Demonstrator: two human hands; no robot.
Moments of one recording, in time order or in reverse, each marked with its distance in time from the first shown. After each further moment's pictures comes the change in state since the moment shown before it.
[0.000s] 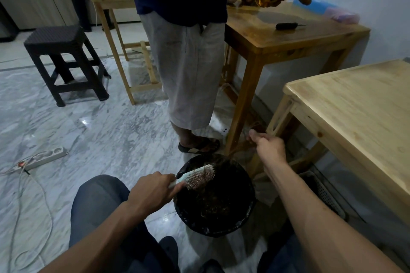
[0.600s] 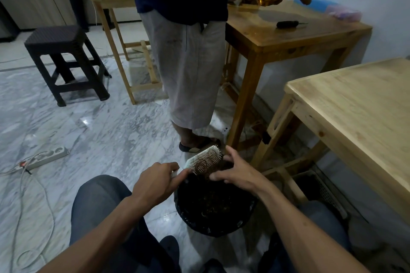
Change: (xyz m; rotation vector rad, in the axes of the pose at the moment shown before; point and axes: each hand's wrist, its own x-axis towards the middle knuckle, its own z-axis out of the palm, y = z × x) left_hand 0.010 0.014 -0.023 -0.196 0.116 -0.086; right_hand -0.022 0.050 0.022 -0.434 -0.712 -0.029
